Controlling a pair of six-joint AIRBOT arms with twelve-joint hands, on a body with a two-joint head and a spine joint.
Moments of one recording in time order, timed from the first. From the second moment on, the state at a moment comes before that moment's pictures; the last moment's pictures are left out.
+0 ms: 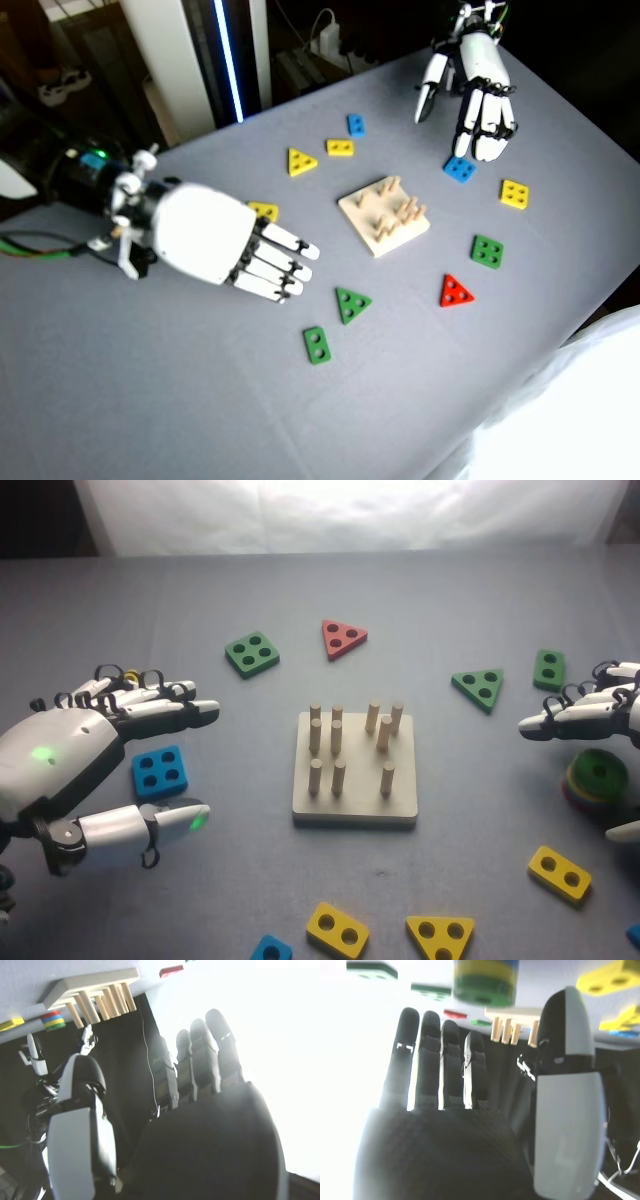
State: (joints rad) left arm 1.19 -0.84 1.00 -0.28 -1.14 0.72; right arm -1.08 -0.95 1.20 -0.13 0.68 -0.60
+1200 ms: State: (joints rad) left arm 1.20 -0.84 1.00 -0.29 -1.16 0.71; right arm -0.99 -0.95 1.21 -0.17 0.61 -0.63
